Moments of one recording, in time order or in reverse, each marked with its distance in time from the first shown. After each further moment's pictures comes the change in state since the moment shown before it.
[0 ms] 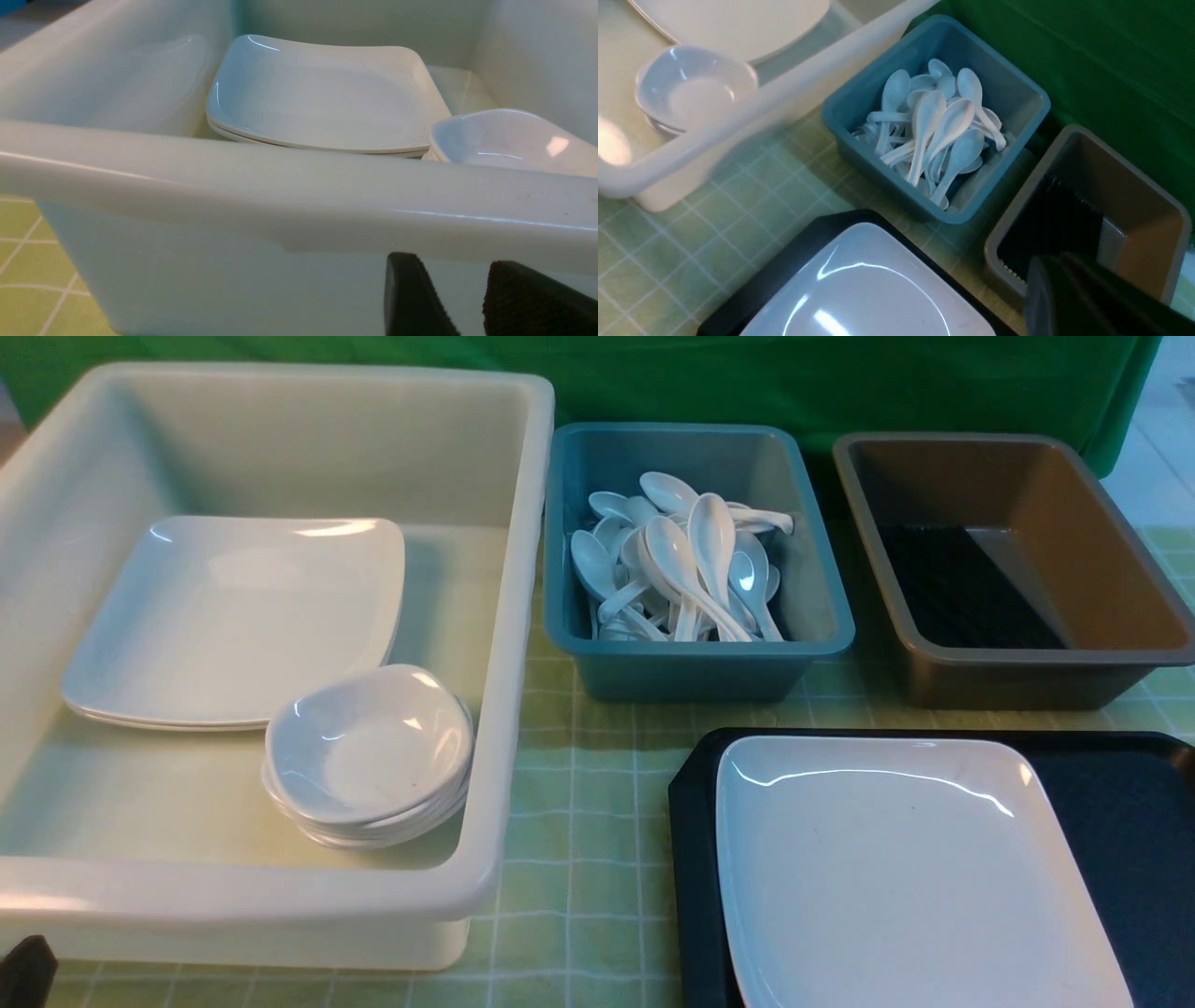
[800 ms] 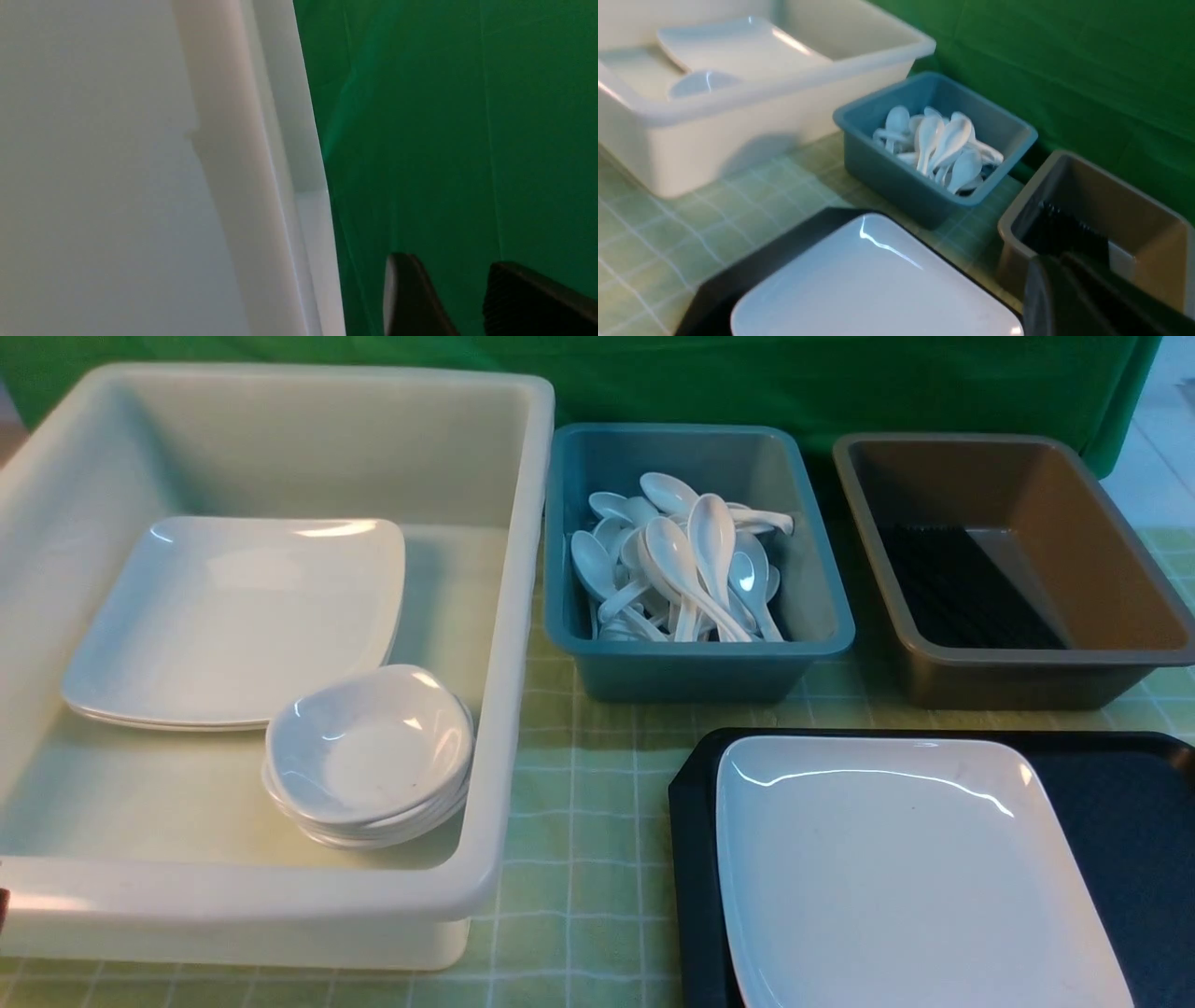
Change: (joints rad) right arm 0.000 -0.742 0.778 -0.047 -0.338 0.016; left arm 0.000 0.000 0.000 -0.714 -0.236 -0.591
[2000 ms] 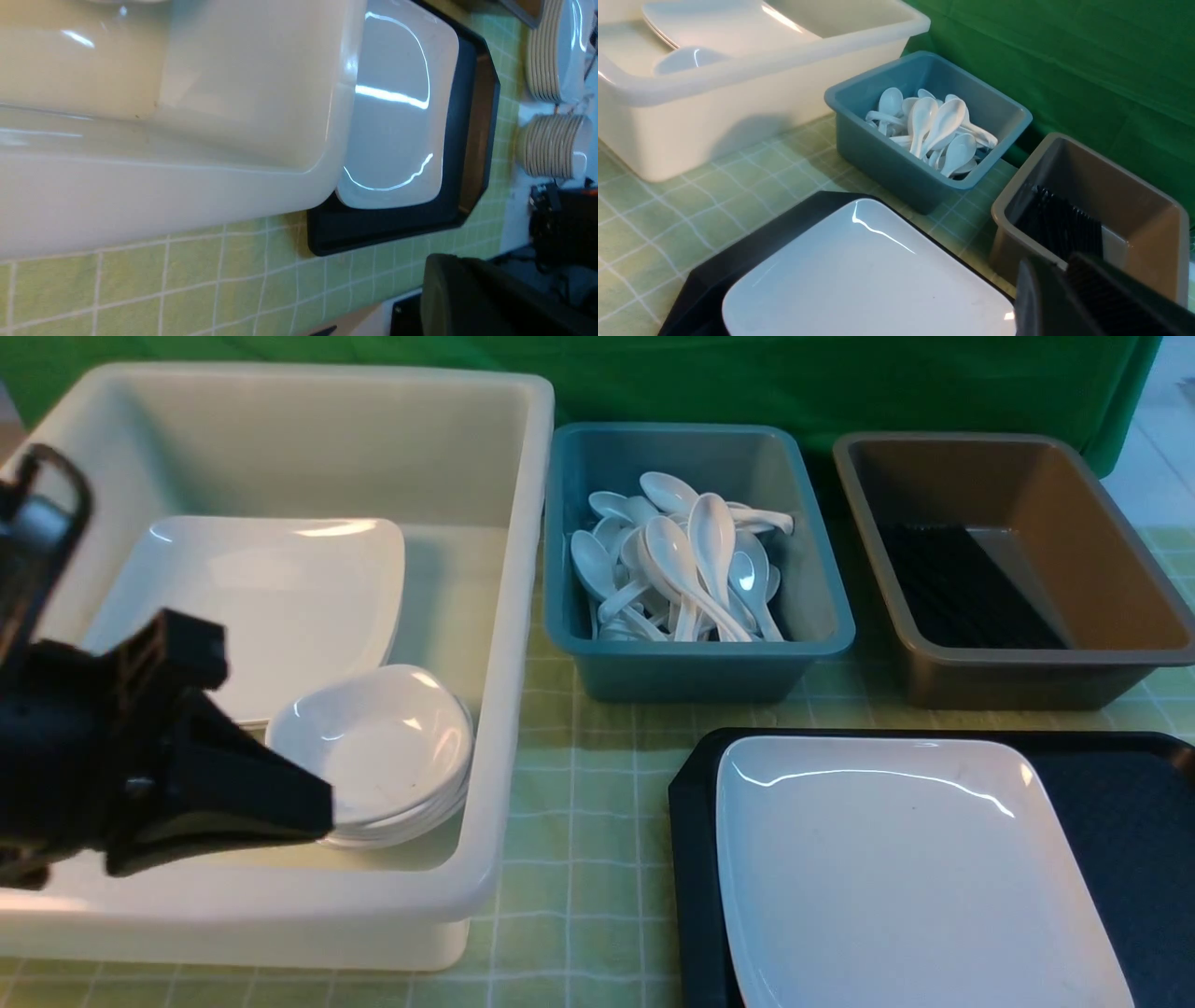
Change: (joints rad) right arm 0.000 0.000 0.000 -0.014 0.006 0.029; left arm -0.068 1.058 -0.920 -0.051 1.174 0.591
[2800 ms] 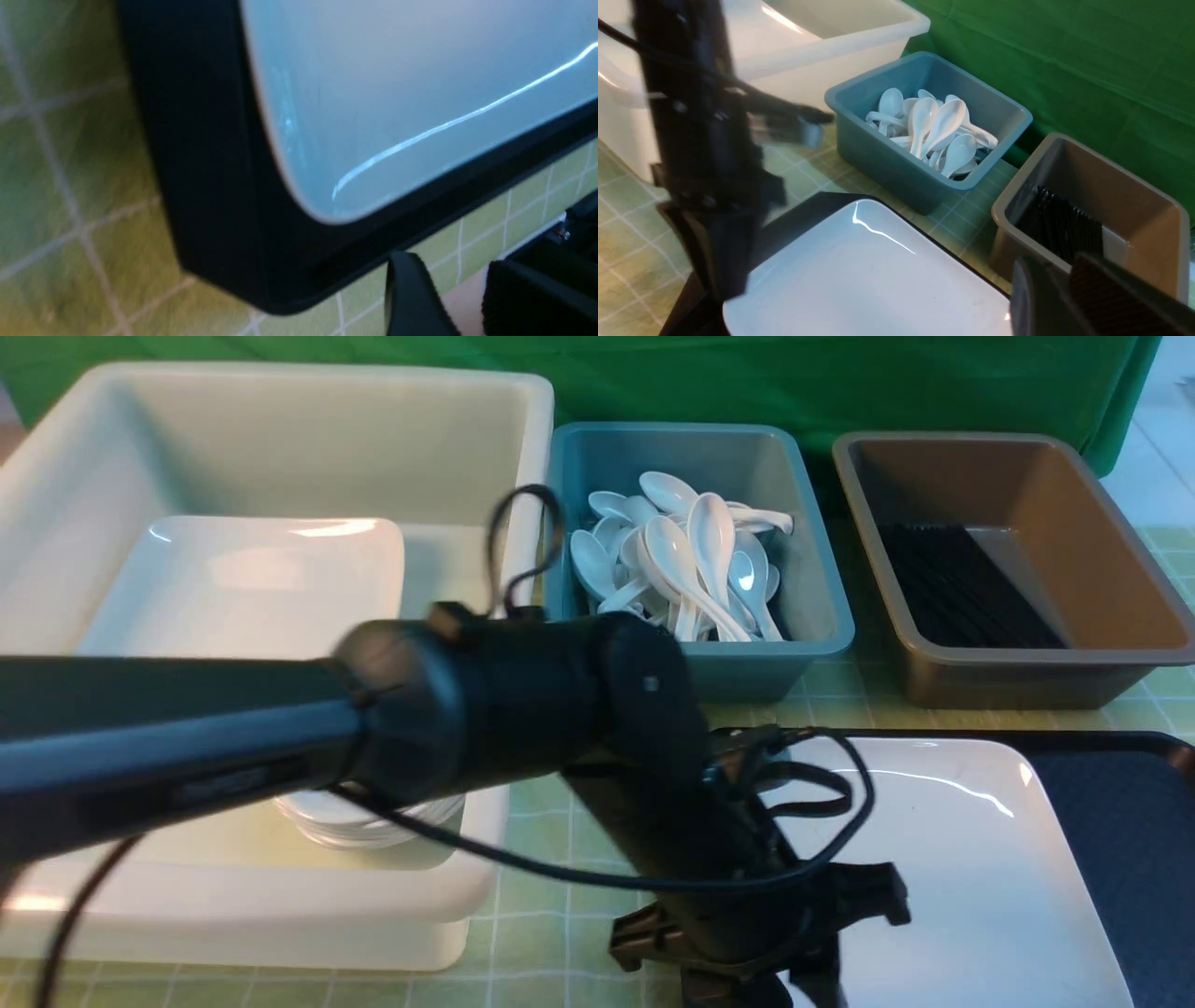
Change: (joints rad) right arm 0.000 0.000 0.000 0.000 -0.001 0.003; left arm -0.808 0.835 -0.416 0.153 -0.333 -0.288
